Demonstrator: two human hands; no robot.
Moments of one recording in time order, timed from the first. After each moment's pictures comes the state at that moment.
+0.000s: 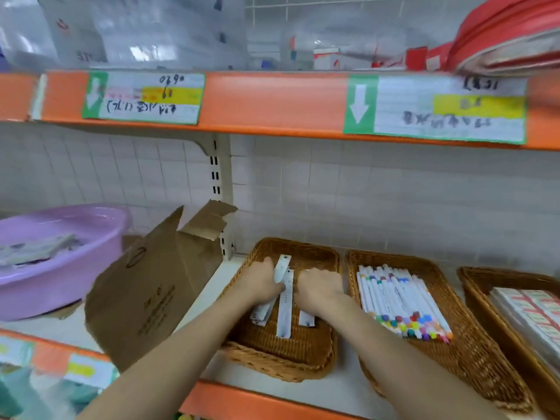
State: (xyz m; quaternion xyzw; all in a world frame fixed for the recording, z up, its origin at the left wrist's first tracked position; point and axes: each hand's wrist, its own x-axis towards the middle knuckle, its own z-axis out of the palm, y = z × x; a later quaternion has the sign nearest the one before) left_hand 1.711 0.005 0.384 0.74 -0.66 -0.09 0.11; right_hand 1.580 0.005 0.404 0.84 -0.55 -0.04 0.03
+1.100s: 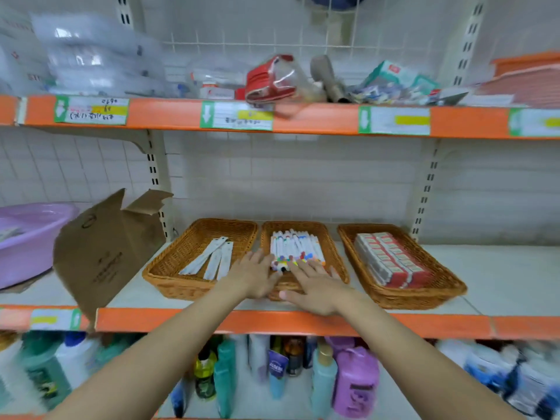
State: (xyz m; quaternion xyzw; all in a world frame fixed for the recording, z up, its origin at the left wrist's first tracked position) left_hand 1.549 0.135 0.402 0.65 -0.76 -0.05 0.00; right_hand 1.383 0.154 0.403 0.83 -0.55 -0.03 -0.10
